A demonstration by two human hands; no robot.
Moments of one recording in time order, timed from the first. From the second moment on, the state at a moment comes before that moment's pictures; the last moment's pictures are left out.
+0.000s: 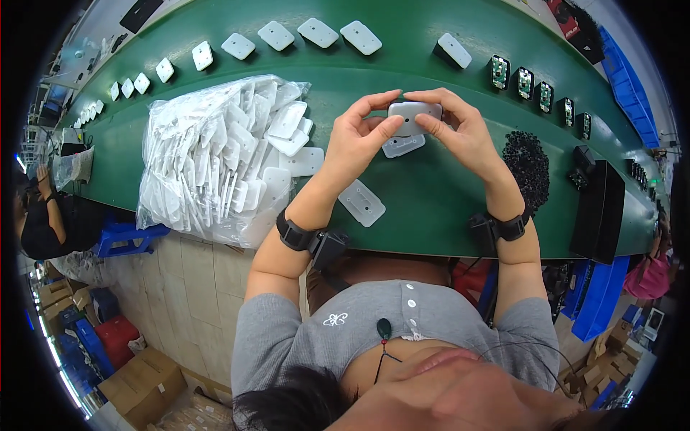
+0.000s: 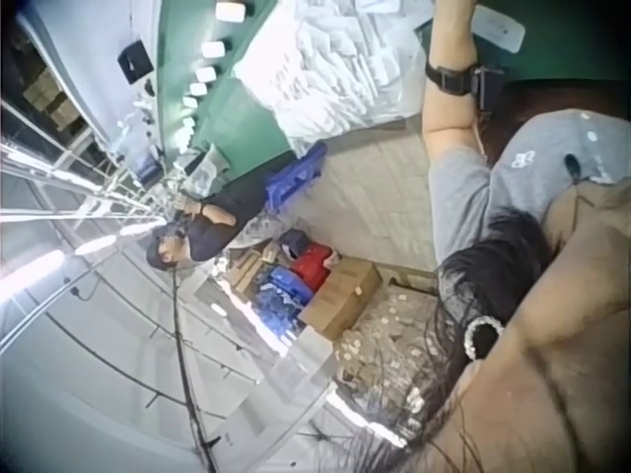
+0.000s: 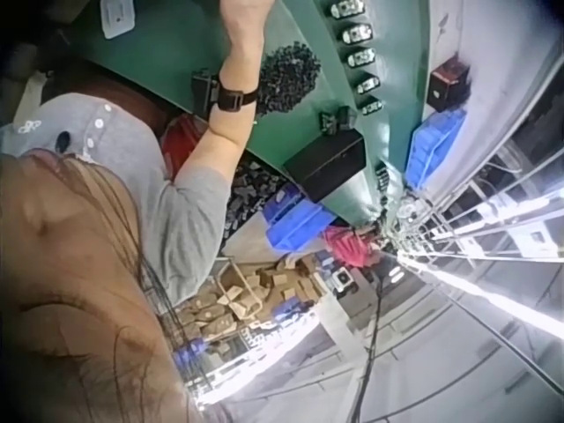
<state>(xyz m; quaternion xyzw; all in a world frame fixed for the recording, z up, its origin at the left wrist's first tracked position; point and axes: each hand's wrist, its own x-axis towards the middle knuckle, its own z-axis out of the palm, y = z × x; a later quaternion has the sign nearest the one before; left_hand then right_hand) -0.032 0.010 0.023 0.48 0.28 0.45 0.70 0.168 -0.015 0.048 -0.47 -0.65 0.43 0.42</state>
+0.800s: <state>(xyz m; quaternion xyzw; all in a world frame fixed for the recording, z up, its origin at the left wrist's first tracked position) -0.028 0.011 0.013 0.50 0.30 0.47 0.66 0.158 -0.025 0.039 -0.49 -0.69 0.33 0.43</state>
